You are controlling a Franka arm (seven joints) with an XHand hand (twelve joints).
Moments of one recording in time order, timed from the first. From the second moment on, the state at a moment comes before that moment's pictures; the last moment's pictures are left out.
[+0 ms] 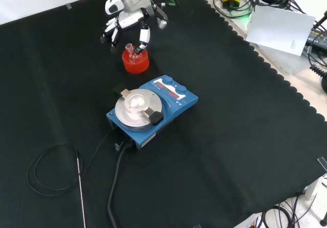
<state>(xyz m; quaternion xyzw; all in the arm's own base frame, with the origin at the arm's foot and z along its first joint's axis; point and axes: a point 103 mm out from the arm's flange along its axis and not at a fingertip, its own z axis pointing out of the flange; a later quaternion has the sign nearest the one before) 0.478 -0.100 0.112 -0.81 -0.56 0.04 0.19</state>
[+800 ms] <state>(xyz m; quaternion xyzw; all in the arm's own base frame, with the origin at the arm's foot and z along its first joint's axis) 0.476 -0.107 0.112 -0.80 -0.56 0.03 0.19</state>
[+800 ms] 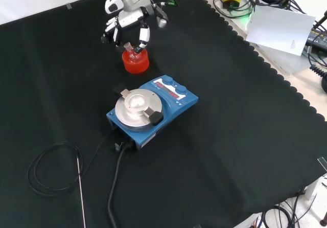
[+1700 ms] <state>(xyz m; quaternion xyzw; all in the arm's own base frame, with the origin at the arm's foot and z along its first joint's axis) 0.474 -0.118 0.114 -0.81 -0.56 0.03 0.19</state>
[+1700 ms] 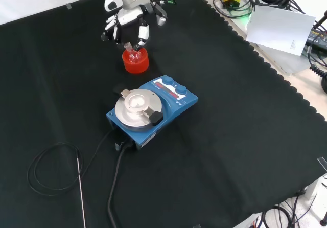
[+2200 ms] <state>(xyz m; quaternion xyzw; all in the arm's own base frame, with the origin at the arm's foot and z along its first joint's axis) 0.472 -0.121 0.118 -0.81 -0.57 0.02 0.15</state>
